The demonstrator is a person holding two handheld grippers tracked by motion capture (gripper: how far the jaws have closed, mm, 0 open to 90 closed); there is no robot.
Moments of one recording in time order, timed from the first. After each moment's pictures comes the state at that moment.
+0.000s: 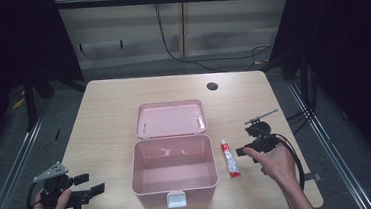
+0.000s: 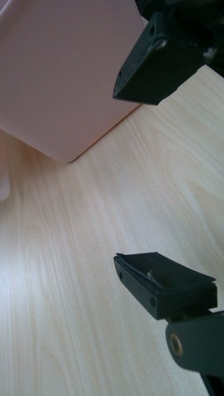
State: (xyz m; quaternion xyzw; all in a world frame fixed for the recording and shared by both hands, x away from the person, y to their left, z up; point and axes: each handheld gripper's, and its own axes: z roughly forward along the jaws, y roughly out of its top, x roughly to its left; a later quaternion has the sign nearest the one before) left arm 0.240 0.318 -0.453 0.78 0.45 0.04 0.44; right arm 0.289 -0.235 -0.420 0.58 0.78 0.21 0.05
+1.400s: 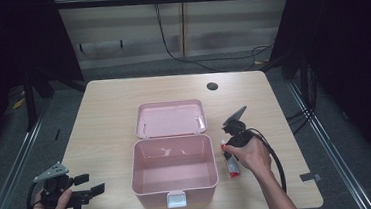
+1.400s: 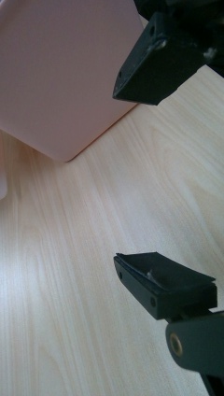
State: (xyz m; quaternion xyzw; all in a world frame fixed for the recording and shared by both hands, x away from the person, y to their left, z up) left arm 0.241 0.319 -0.454 0.78 0.45 0.04 0.44; right arm 0.333 -0.190 -0.453 0.61 0.78 0.08 -0.02
